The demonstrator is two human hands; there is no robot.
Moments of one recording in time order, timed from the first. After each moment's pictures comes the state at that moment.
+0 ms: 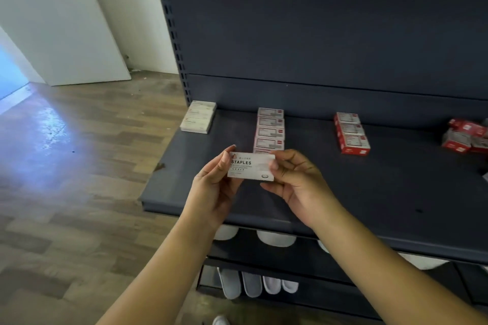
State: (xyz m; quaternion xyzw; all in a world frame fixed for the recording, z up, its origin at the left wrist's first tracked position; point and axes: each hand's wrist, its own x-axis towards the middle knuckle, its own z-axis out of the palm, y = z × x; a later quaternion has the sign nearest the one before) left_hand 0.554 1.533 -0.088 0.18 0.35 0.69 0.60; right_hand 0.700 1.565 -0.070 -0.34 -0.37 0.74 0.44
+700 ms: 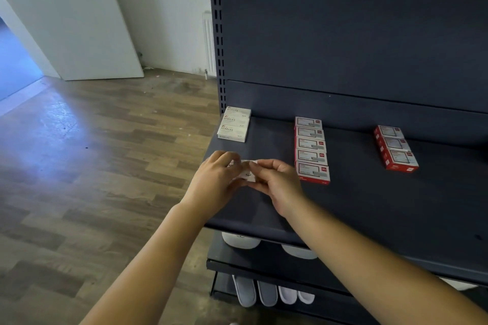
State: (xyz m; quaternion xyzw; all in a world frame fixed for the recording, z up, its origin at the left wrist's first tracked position) left_hand 0.426 1.567 -0.131 0.78 0.53 0.31 -0.06; right_hand 0.576 1.597 -0.104 -0.46 -0.36 0.70 0.41
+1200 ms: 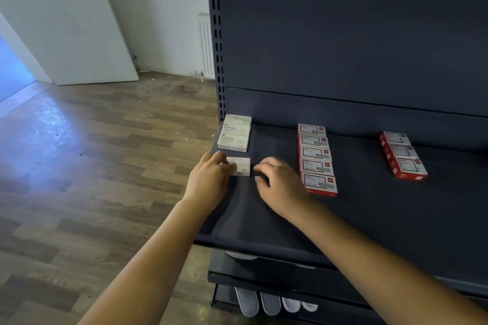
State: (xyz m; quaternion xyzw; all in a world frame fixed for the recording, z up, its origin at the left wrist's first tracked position) left_hand 0.407 1.607 -0.145 0.72 0.65 0.23 -0.07; right_hand 0.579 1.623 -0.106 -0.47 -0.84 0.18 0.20
